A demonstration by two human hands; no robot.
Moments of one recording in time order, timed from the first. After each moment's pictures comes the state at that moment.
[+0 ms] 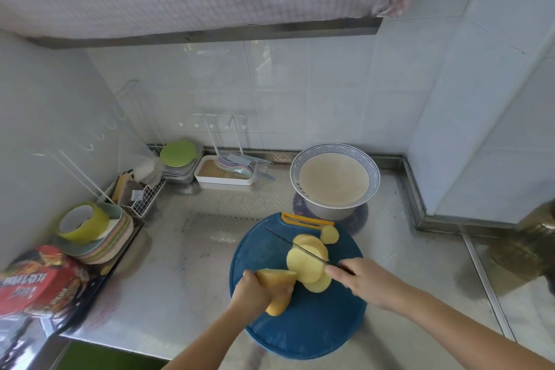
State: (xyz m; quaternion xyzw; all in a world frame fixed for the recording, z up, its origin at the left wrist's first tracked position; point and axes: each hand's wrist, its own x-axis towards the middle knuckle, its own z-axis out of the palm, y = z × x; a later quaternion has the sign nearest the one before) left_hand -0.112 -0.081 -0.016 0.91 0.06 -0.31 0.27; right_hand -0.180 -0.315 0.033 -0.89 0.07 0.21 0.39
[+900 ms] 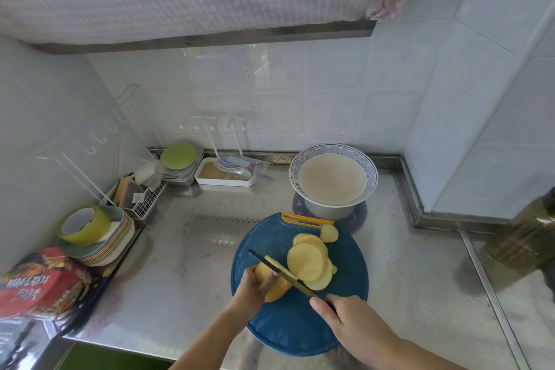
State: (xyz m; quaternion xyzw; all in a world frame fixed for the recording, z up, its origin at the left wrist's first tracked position) left_hand -0.112 -0.069 -0.041 0.82 0.05 -0.27 0.51; right_hand -0.226 -0.258 0.018 -0.93 0.05 0.16 0.33
